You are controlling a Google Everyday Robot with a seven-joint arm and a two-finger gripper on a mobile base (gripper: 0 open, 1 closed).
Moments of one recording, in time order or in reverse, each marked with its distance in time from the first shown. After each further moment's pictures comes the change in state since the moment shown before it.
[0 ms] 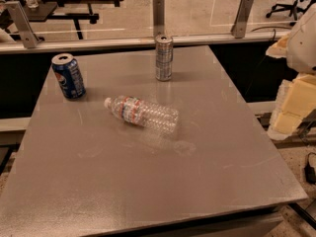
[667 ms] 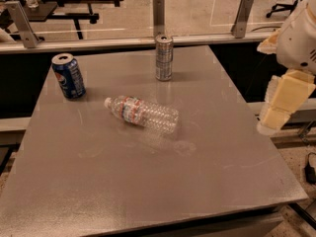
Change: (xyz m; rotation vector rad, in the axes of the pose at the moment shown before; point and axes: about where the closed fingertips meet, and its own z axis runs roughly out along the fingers) arm -0.016 -0.005 0.003 0.009 -0.024 -0.015
